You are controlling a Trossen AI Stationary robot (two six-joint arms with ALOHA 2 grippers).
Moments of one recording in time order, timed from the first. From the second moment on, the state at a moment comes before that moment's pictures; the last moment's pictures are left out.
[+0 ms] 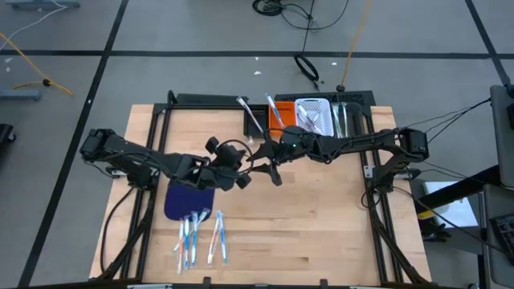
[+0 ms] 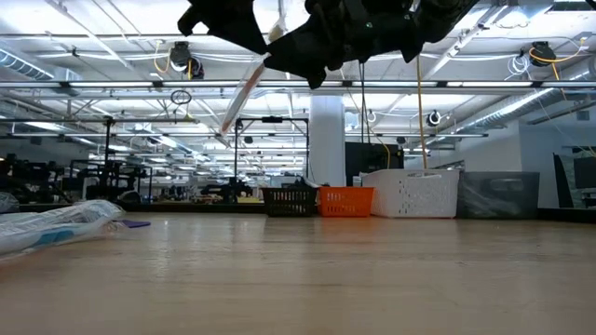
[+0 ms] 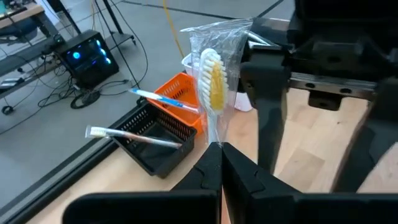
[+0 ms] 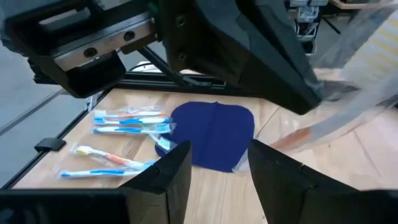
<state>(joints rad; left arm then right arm) -0.23 1.49 1.20 -0.43 -0.89 -0.45 -0.13 1.63 1.04 0.33 -0.37 -0.04</state>
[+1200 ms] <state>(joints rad) -0.24 1.49 1.20 -0.22 -0.81 -0.28 -0.17 1.63 0.90 0.68 -0.32 0.11</state>
